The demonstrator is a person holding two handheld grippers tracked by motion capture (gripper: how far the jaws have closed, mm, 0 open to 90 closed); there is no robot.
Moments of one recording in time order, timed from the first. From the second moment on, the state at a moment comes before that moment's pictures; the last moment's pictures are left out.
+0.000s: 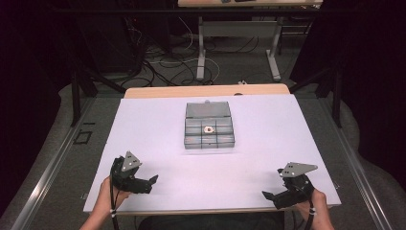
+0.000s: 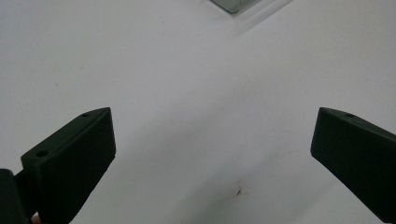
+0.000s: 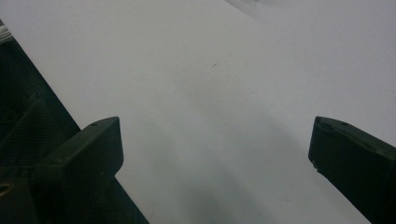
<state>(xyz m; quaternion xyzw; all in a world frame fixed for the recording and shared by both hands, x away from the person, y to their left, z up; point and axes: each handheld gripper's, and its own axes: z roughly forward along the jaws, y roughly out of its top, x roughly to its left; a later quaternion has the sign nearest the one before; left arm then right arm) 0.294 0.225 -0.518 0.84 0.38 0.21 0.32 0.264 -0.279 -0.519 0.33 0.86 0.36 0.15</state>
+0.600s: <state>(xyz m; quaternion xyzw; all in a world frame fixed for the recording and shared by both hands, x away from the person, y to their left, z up) 0.271 0.226 -0.532 0.84 0.37 0.22 0.33 0.263 -0.277 -0.520 0.34 0.86 0.36 0.15</state>
